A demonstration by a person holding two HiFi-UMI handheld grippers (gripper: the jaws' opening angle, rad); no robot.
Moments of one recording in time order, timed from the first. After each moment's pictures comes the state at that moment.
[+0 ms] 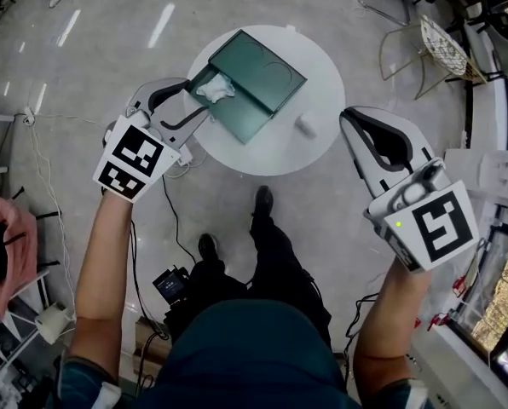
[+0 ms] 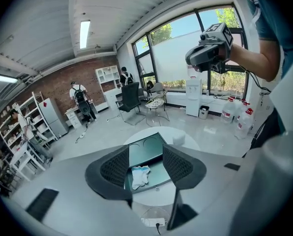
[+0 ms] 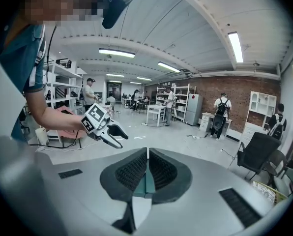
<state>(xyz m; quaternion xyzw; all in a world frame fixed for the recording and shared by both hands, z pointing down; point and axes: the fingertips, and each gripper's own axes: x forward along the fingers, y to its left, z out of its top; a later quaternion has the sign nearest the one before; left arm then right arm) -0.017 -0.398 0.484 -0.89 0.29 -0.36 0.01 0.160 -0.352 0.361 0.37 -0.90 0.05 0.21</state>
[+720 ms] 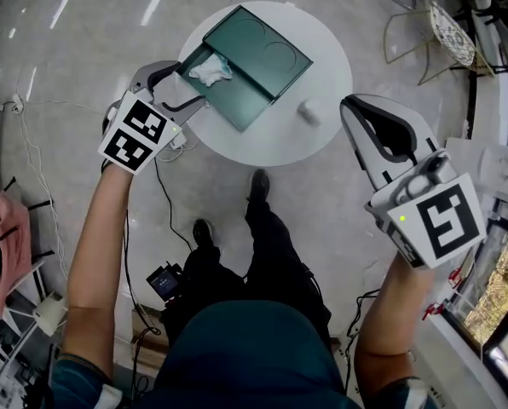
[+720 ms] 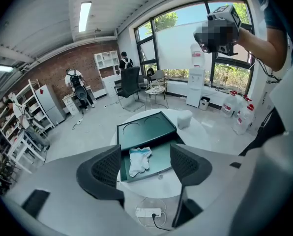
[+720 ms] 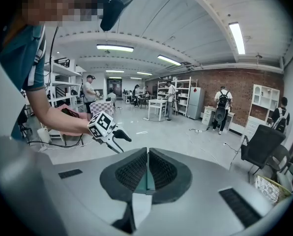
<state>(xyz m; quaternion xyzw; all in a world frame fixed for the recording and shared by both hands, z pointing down) -0.040 -0.434 0.603 -0.86 0.28 -0.42 -0.04 0.147 -0.382 0.431 0.35 -0.90 0.07 0.24</state>
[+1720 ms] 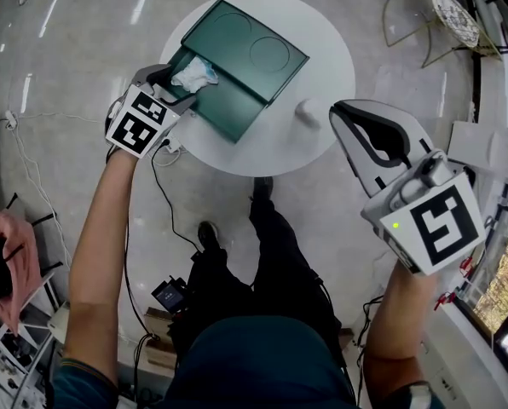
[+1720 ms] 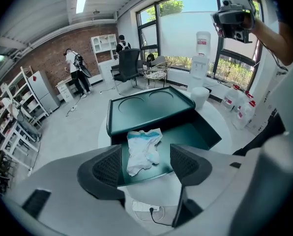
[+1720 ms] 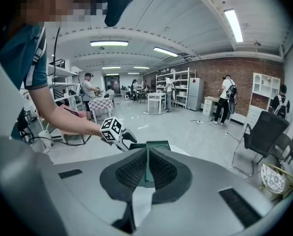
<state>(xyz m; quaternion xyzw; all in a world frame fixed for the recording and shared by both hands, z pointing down) -0.032 -0.491 0.729 -0.84 0.26 -0.47 -0.09 0.163 -0.414 0.506 0.35 -0.90 0.12 0.25</state>
